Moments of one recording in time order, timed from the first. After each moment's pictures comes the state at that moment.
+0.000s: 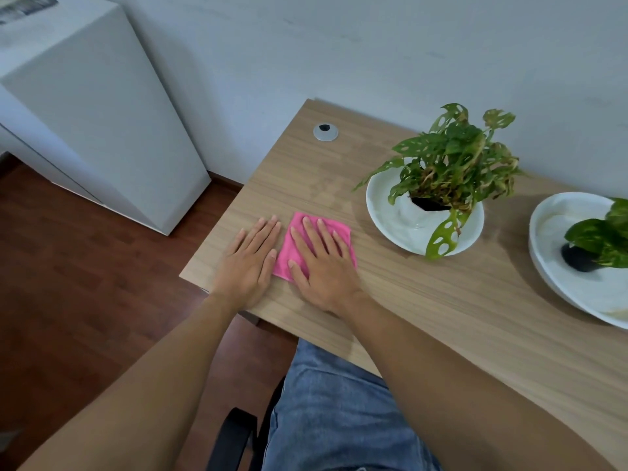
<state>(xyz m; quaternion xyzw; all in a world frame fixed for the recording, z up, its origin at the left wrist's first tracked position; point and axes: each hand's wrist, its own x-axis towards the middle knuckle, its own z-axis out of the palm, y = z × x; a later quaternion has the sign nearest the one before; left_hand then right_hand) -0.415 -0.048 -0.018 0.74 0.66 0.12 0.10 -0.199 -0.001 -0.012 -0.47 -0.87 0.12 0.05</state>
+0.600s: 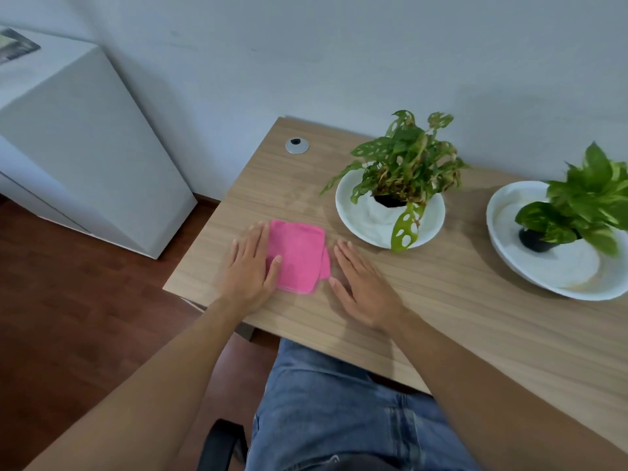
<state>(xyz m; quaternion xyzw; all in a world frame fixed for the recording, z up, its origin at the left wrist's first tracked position) -0.362 -0.044 -0.002 0.70 0.68 0.17 0.14 -0.069 -0.023 0.000 -0.48 -0.85 0.21 0.08</state>
